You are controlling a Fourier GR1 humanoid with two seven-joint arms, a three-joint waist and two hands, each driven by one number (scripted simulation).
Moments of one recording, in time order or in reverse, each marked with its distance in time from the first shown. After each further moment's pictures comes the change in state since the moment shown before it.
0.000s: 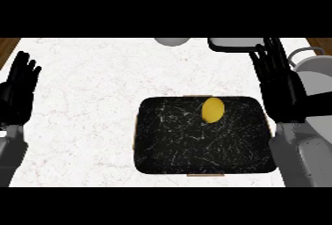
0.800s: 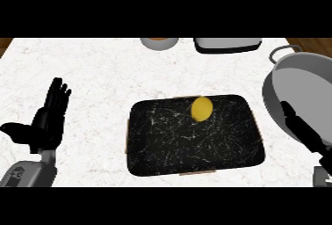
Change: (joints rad) left arm 0.158 -0.149 -0.113 -0.087 -0.054 0.048 -0.094; right arm 0.372 -0.100 -0.067 -0.179 0.805 -0.662 -0.208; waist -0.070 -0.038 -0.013
